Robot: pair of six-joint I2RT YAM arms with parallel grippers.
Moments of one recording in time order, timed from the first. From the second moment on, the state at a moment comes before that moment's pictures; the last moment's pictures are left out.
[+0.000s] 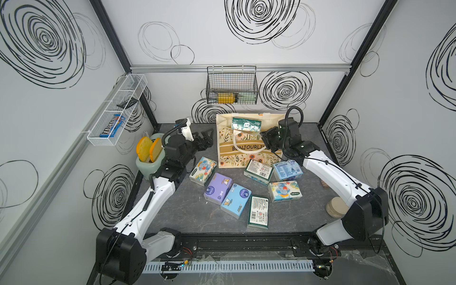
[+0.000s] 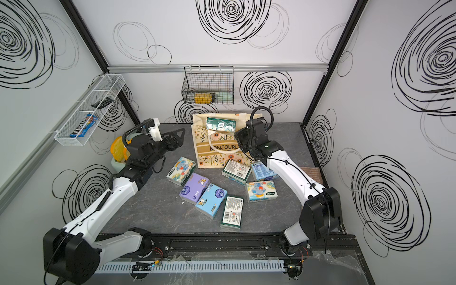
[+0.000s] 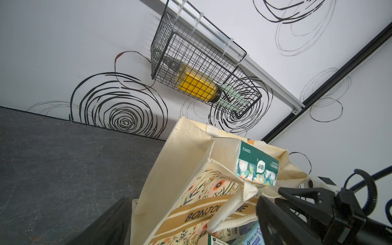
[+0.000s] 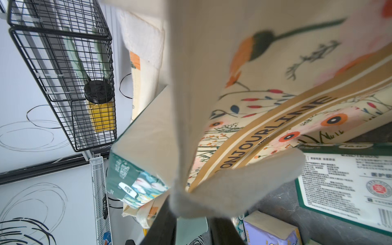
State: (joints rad) left arm -0.22 1.17 0.92 0.13 0.15 -0.56; right arm 0.47 1.50 1.33 -0.32 -0.04 1.42
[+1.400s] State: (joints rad) left arm -0.20 1.24 0.93 0.13 0.23 -0.54; right arm 0.41 1.30 1.11 -0.26 -0.16 1.39
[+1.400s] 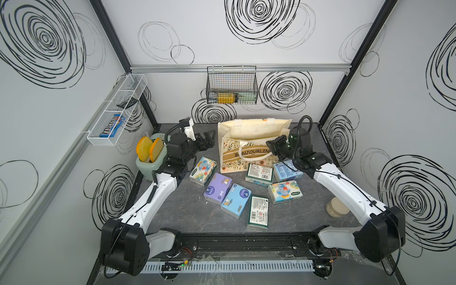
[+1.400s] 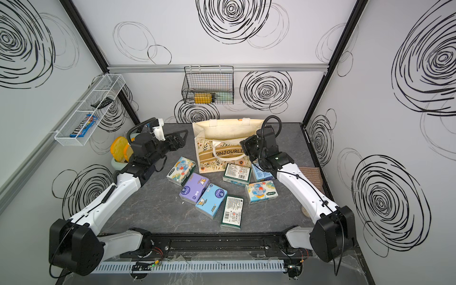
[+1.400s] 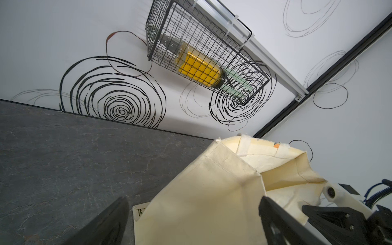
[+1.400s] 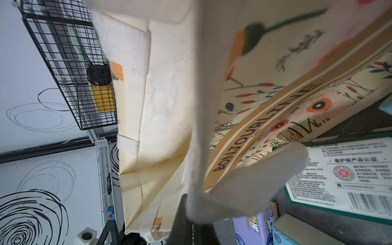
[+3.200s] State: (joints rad) left arm -0.41 2.00 2.23 -0.95 0.33 0.18; right arm 0.36 1.21 1.01 -0.24 -0.31 1.28
